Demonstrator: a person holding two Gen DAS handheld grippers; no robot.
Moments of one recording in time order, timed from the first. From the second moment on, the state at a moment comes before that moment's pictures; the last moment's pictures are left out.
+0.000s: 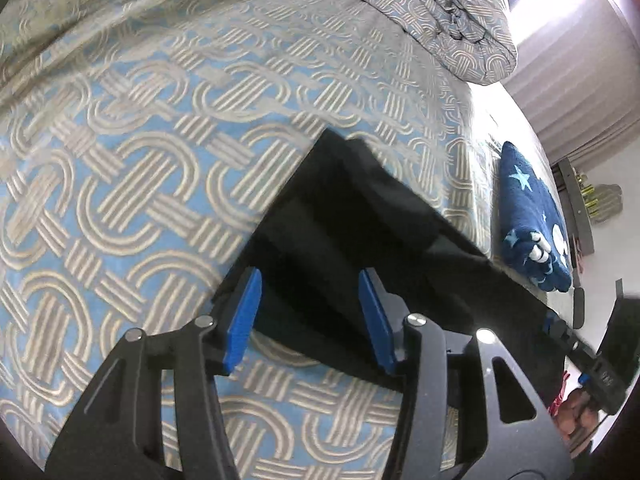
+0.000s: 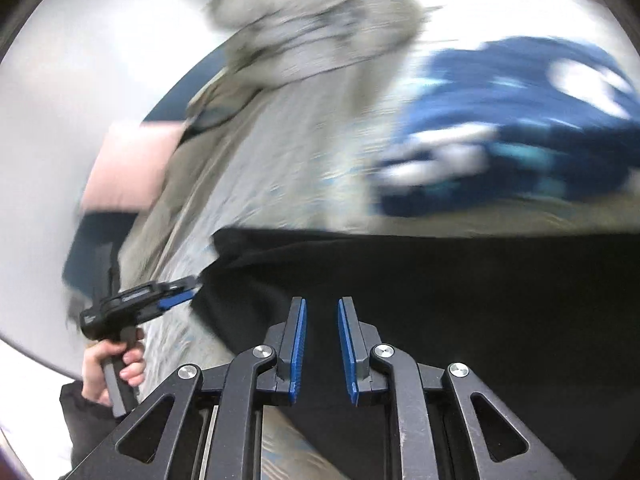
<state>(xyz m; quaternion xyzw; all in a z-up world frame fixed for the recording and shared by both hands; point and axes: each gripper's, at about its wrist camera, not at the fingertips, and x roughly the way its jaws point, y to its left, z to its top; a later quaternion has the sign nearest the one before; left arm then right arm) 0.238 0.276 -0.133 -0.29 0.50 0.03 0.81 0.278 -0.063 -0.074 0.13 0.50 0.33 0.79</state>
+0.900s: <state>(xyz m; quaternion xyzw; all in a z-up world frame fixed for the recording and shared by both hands) 0.232 0.303 -0.117 -0.35 0.42 -0.01 0.84 0.346 0.134 -0.129 0.12 0.55 0.31 0.76</state>
